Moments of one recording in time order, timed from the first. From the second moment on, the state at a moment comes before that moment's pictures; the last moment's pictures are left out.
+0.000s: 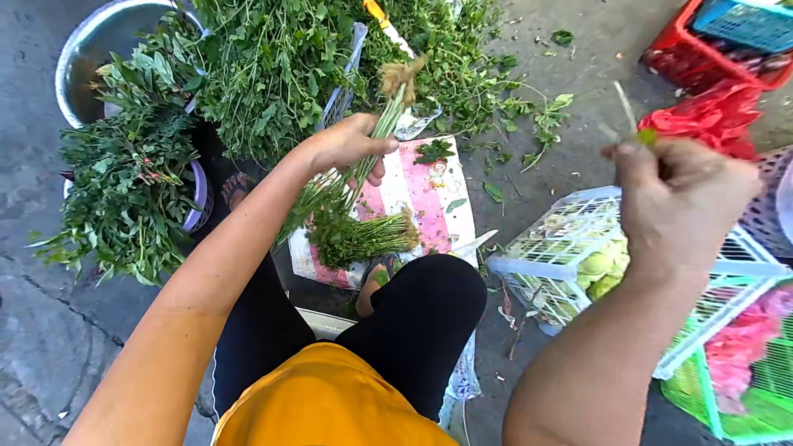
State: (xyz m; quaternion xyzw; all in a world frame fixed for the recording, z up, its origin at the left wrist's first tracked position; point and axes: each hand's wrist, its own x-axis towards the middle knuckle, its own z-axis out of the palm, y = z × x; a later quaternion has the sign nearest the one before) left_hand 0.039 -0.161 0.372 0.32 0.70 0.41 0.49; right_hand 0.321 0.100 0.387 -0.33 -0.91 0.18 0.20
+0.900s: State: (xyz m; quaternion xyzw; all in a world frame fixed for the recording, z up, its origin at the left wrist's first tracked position) left_hand 0.032 -0.162 0.415 0.08 0.54 0.69 0.48; right_hand 0.235 -0.035 0.355 -0.07 -0.77 0.60 0.20
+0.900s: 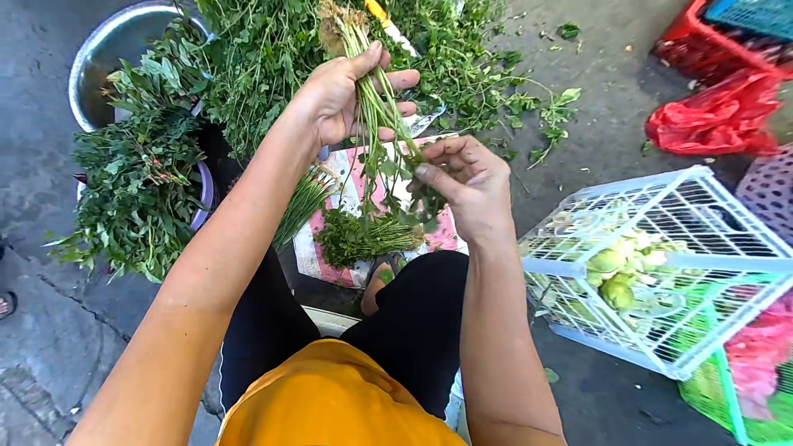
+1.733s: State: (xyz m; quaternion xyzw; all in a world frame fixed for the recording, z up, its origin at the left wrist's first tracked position) left_hand 0.044 -0.157 0.414 0.06 0.61 0.67 0.41; right_hand 0.209 -0.033 0.366 -0.20 -0.68 0.68 0.21
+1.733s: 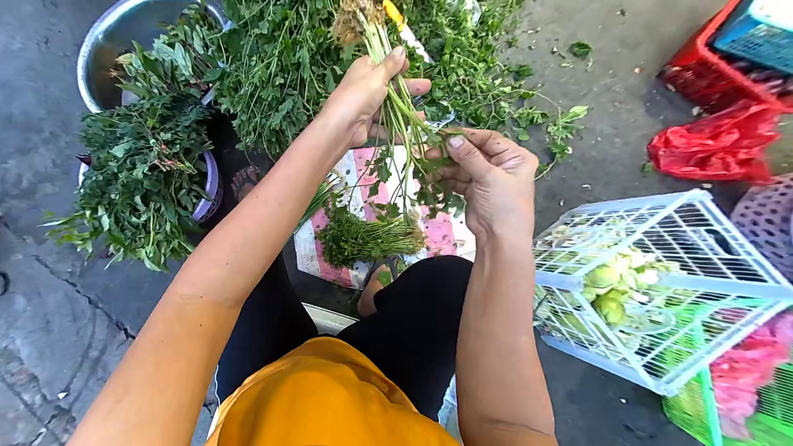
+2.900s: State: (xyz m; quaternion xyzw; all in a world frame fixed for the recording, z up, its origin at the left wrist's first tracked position) left_hand 0.019 -0.146 0.422 -0.12 0.42 0.85 0.29; right_hand 0.283 0.001 0.333 -0.19 -0.75 0.55 0.31
